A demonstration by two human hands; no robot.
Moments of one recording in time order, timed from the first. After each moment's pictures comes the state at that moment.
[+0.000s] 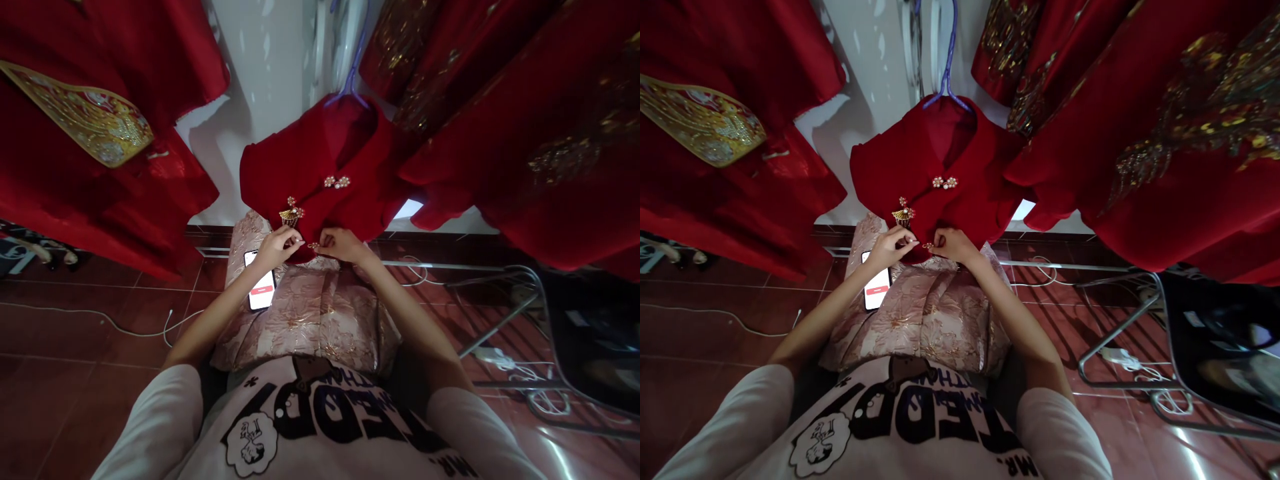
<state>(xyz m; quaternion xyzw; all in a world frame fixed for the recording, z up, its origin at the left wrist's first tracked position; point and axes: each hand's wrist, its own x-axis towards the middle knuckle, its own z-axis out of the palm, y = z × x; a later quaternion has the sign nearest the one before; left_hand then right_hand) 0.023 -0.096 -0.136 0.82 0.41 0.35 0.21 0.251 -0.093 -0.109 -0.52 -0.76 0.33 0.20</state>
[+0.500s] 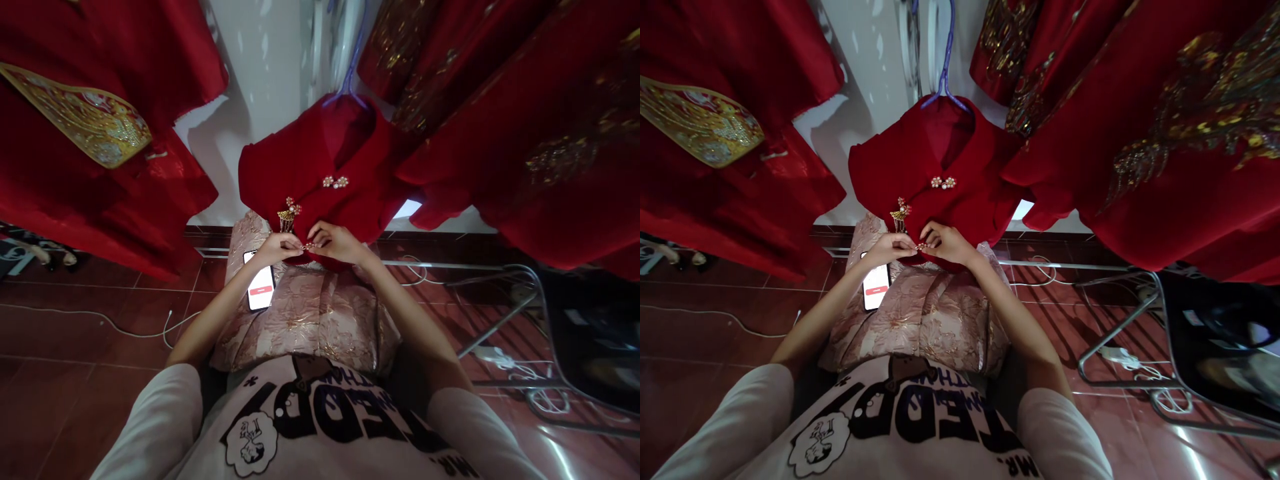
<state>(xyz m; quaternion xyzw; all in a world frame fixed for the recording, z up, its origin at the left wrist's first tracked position) 0.024 -0.096 -0.127 0.68 0.40 0.33 0.52 0.248 -0.100 -0.101 -0.39 -0.74 0.45 0.31</state>
